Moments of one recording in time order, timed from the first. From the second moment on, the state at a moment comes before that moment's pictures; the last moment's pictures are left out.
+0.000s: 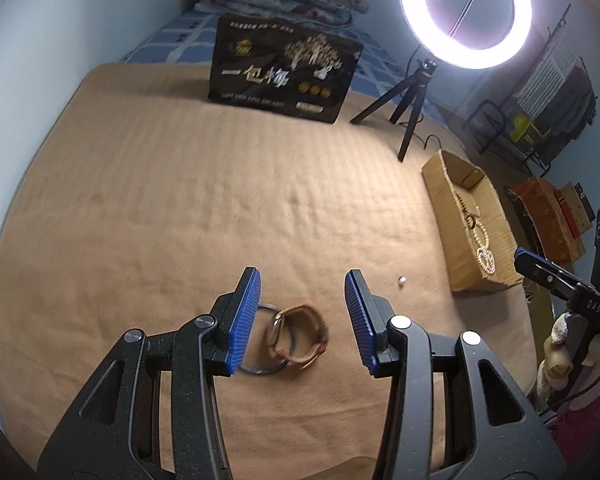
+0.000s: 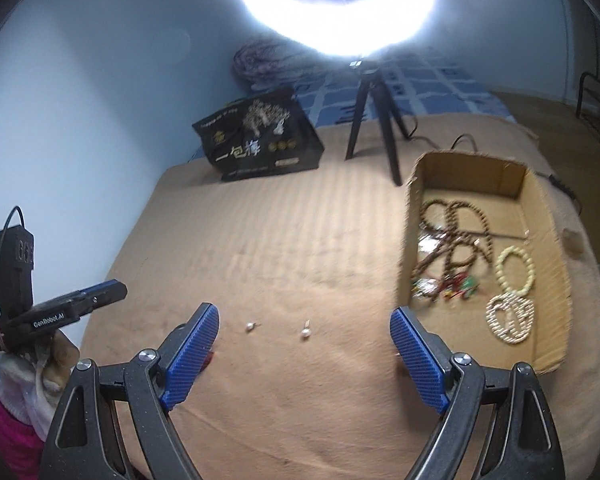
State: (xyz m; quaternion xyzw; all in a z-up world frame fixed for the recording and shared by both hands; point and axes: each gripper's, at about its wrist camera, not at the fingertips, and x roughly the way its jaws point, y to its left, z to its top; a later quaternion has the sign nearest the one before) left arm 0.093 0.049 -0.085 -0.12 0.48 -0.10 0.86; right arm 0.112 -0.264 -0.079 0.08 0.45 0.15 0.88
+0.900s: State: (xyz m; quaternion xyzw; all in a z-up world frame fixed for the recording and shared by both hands) left arm 0.098 0.043 -0.168 -0.14 0.57 -0.11 0.80; right arm 0.140 -0.215 -0.164 -0.01 0.54 0.16 0.83
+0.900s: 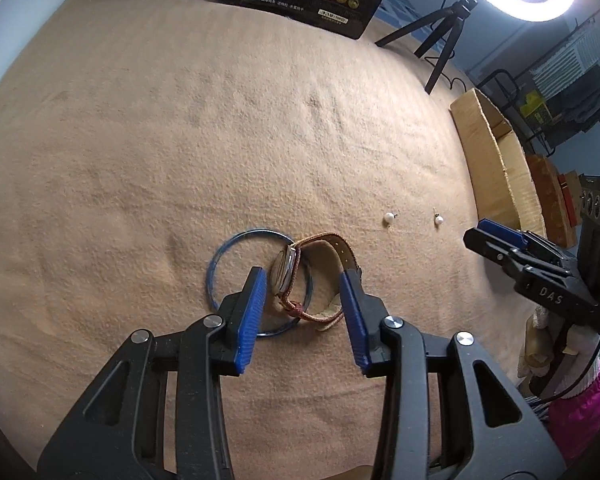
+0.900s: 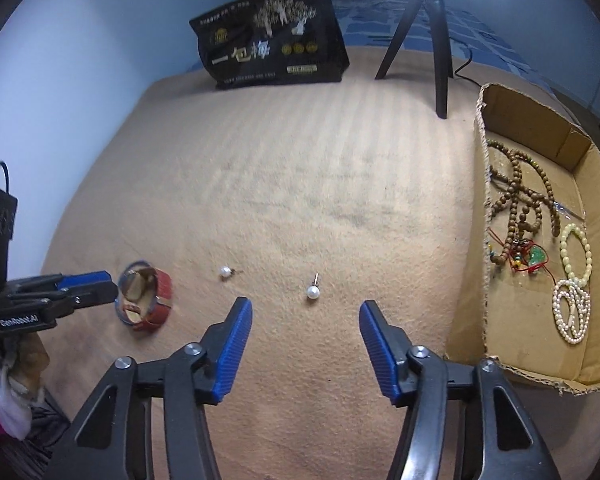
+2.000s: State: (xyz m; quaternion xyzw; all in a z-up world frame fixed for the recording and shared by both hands) left arm 0.111 0.024 -0.197 -0.10 0.59 -0.08 0.80; right arm 0.158 -0.187 -0.196 -0.08 0.54 0.15 0.83
